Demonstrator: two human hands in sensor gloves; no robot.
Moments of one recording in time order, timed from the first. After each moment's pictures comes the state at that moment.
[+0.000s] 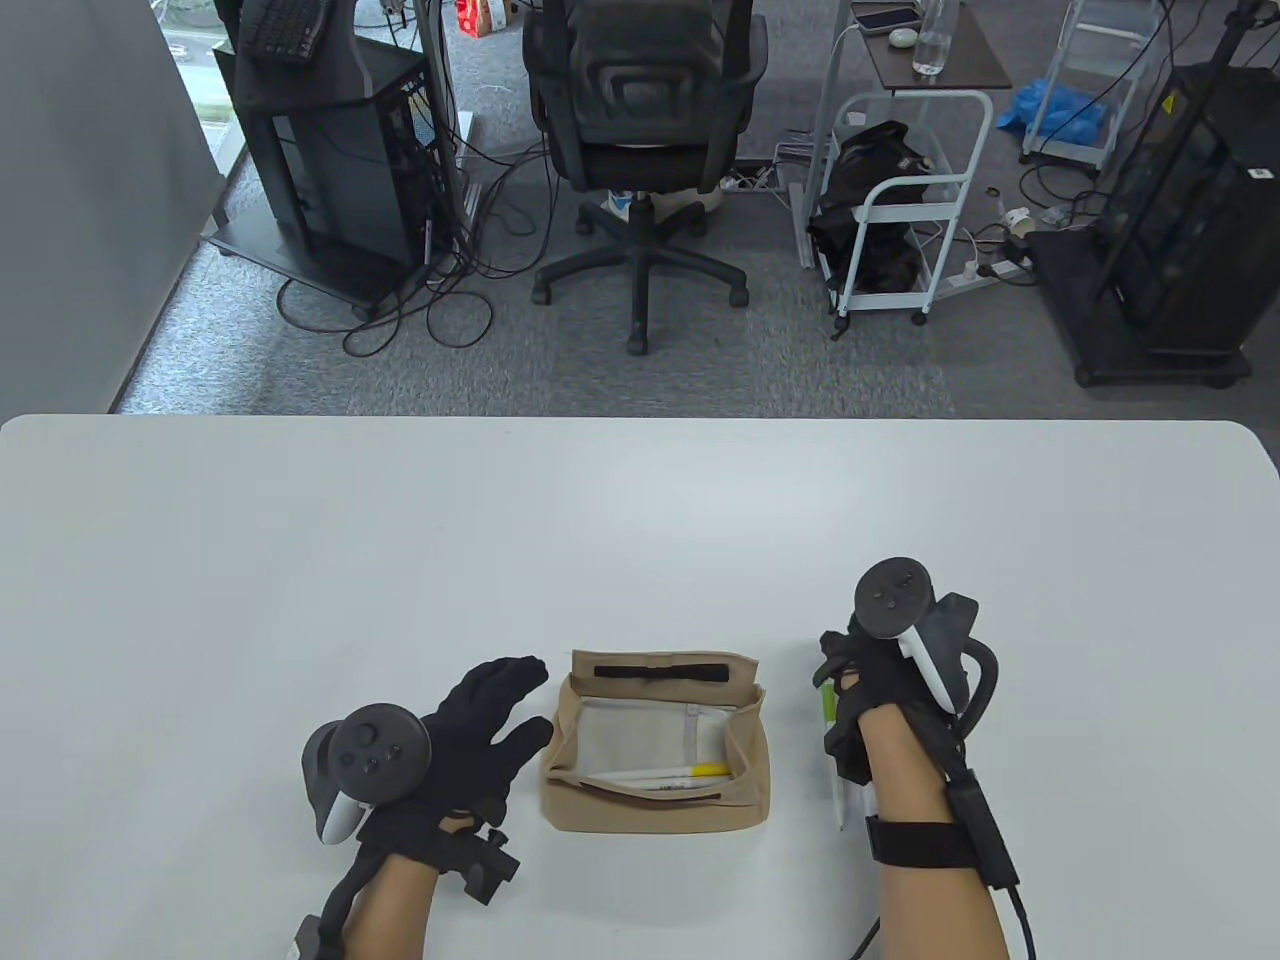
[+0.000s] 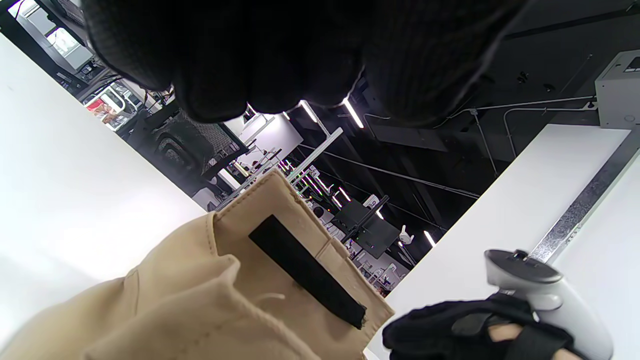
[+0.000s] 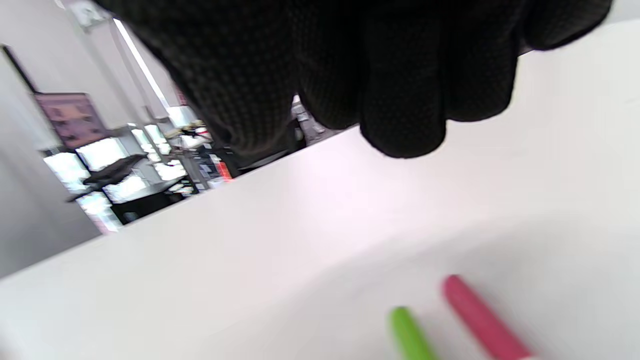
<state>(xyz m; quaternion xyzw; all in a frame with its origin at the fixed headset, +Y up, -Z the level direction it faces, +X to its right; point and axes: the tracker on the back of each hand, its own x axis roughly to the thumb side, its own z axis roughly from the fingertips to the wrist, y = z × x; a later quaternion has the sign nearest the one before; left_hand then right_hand) -0.207 -0.704 -0.279 0.07 -0.19 0.42 0.88 0.189 -0.678 -0.372 -0.10 0.01 0.97 0.22</state>
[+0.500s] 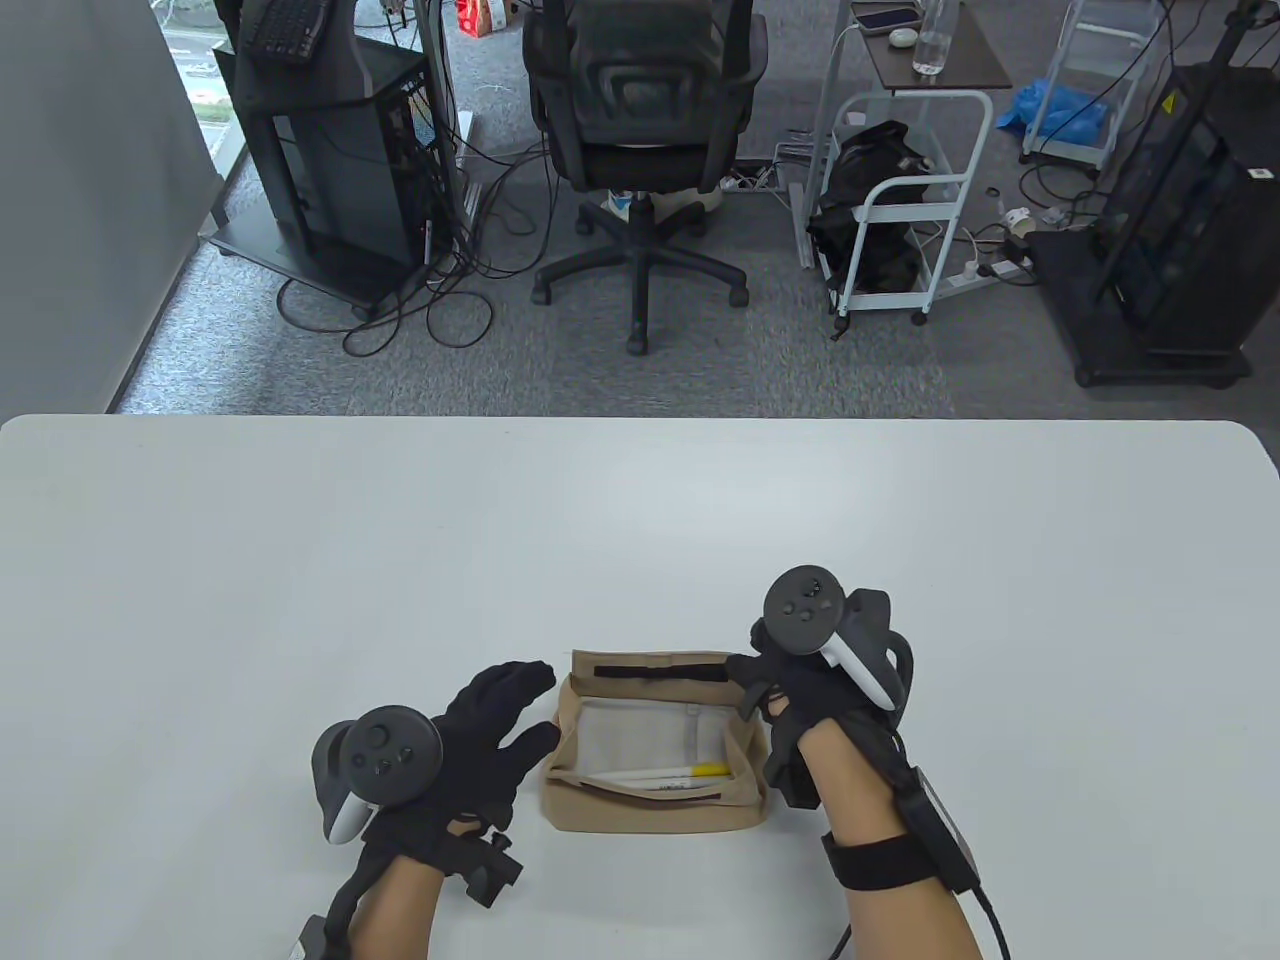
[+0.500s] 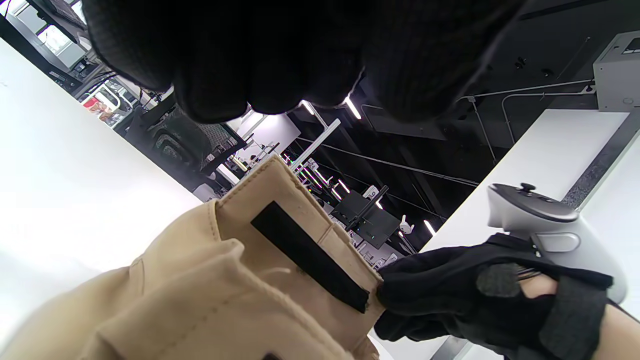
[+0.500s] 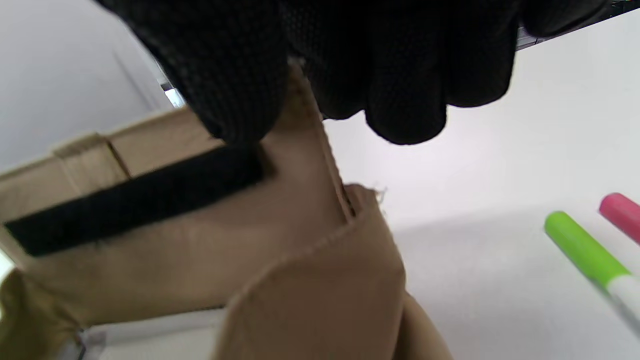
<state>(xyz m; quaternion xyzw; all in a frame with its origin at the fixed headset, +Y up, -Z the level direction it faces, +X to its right) -0.201 -0.706 -0.278 0.06 -0.20 0.41 0.89 0.123 -0.685 -0.365 0.01 0.07 0.98 0.18</state>
